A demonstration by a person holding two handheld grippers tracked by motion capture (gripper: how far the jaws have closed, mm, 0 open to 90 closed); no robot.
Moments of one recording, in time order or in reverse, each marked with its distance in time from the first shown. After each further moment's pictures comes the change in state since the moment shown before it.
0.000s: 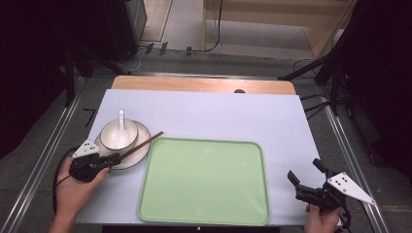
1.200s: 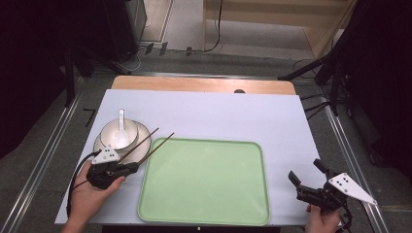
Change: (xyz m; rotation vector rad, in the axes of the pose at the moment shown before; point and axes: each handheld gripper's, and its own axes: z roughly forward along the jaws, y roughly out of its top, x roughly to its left) left arm -0.053 0.007 0.014 0.046 -0.121 0.082; right arm -0.002 0.000 -0.002 -0.001 0.005 0.001
